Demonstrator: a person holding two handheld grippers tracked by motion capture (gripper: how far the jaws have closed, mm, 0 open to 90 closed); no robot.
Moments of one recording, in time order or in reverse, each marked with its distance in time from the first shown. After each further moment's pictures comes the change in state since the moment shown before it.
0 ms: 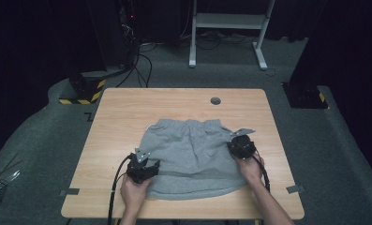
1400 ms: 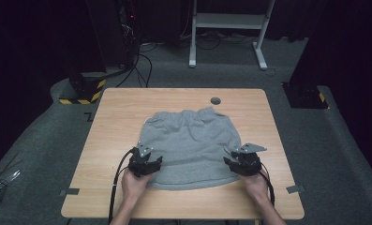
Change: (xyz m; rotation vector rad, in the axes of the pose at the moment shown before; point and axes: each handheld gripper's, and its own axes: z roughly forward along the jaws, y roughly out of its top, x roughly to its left) left arm -0.005 0.023 -0.008 -0.024 -0.048 0.045; right arm 0.028 -0.040 -0.047 -0.116 0.151 -0.027
